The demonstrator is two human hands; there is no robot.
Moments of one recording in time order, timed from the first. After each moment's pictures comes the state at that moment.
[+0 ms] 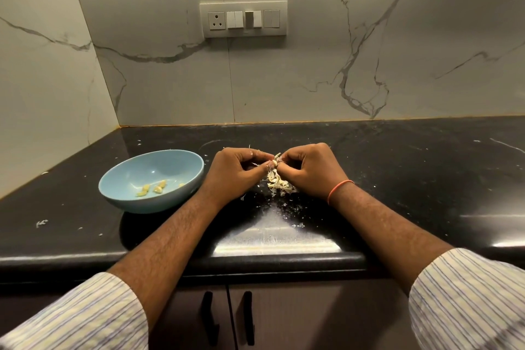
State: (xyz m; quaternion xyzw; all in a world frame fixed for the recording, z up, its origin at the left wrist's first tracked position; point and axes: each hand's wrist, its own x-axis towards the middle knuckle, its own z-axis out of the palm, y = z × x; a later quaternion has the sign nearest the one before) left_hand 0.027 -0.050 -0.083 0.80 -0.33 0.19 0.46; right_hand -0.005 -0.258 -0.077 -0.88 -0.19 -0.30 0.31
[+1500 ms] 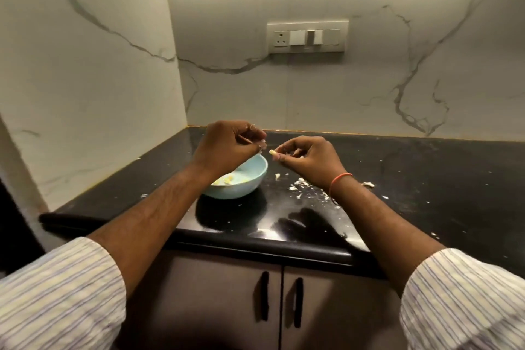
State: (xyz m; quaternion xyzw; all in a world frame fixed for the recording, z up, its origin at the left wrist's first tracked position) left_hand -0.010 0.065 -0.013 0.85 -0.25 0.30 0.36; right_hand -0.004 -0.158 -0.044 -0.83 -0.20 -0.22 0.47
